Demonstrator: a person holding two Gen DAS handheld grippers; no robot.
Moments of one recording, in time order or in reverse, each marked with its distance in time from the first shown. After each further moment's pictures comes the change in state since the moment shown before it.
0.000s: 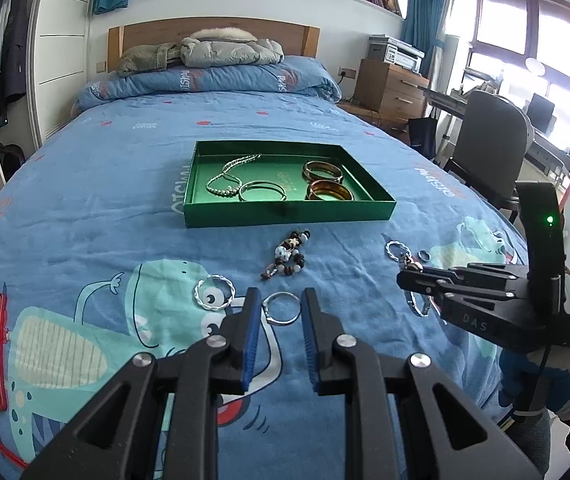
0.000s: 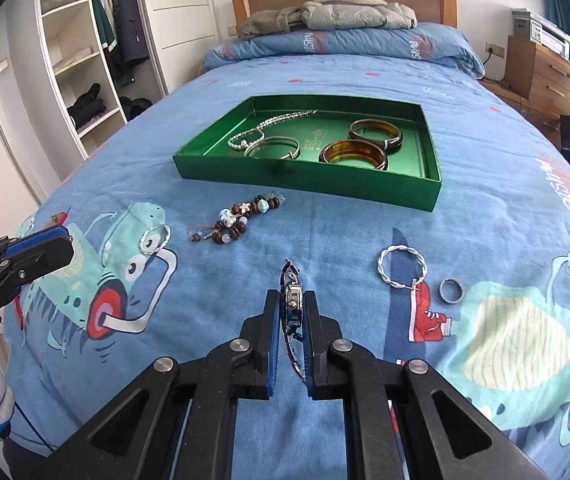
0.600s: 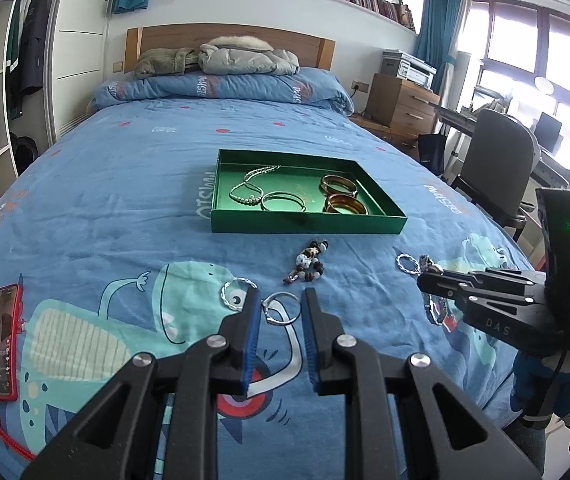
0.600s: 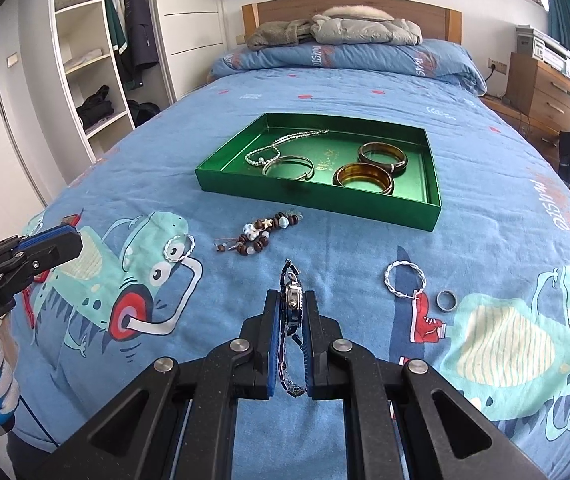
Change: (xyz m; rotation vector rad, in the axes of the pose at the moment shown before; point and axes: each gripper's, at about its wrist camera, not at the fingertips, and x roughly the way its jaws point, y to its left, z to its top) left arm -0.018 0.021 -0.001 -0.051 -0.035 0.019; right arm -0.027 0.018 0.005 -0.034 -0.035 -0.005
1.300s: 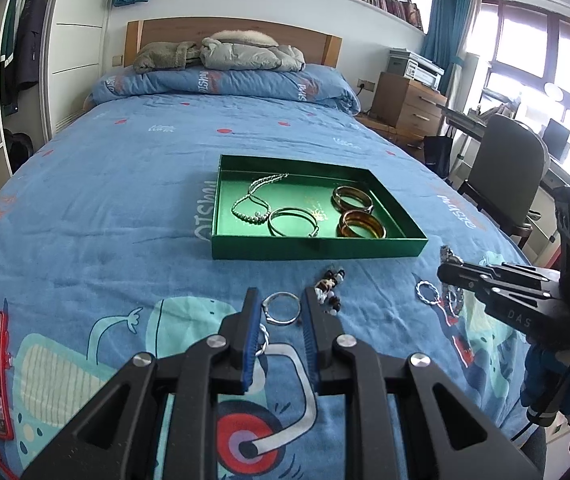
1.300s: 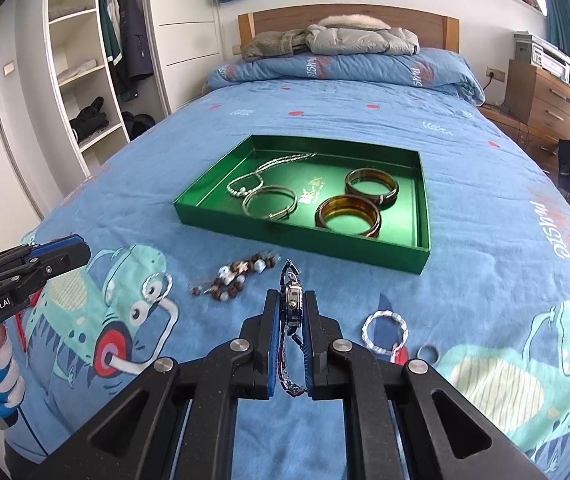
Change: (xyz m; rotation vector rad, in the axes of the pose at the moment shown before) left arm 0.048 0.014 0.041 -0.018 0.017 -0.006; right arm 0.017 -0.024 0.039 0.005 -0.038 -0.008
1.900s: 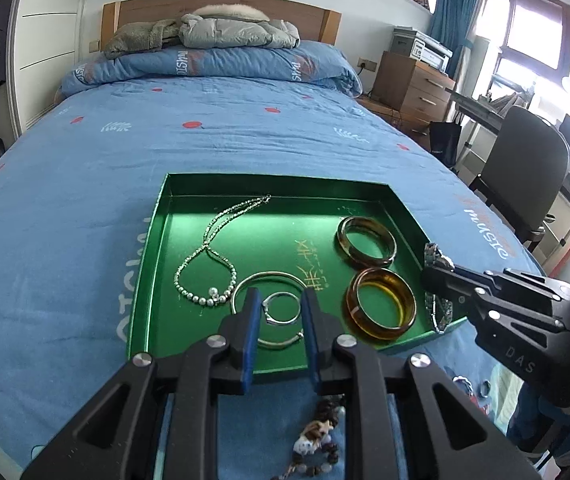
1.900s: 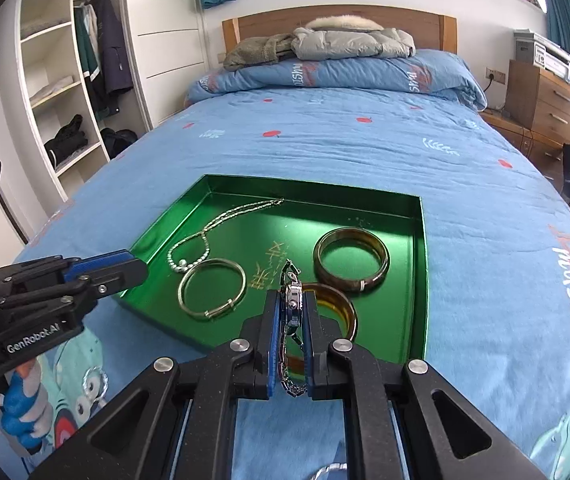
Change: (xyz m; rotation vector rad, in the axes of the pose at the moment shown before) left arm 0.151 -0.020 0.086 0.009 0.093 -0.010; right arm 0.089 -0.040 0.083 0.025 -0.014 -0.011
